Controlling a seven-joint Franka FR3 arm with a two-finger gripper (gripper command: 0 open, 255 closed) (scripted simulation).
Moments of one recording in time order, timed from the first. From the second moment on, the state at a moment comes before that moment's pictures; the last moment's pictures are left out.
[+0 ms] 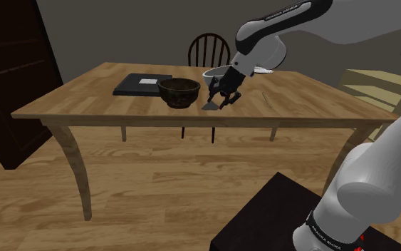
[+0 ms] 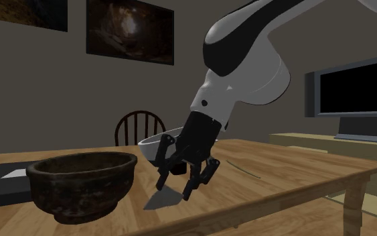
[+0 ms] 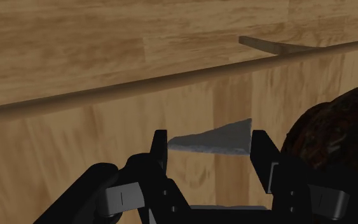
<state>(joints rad) 0.03 -0.25 -0.22 -2.29 0.49 2.23 0.27</state>
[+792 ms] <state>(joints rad) 0.01 -0.29 -0.21 -2.18 0.43 2.09 0.35</state>
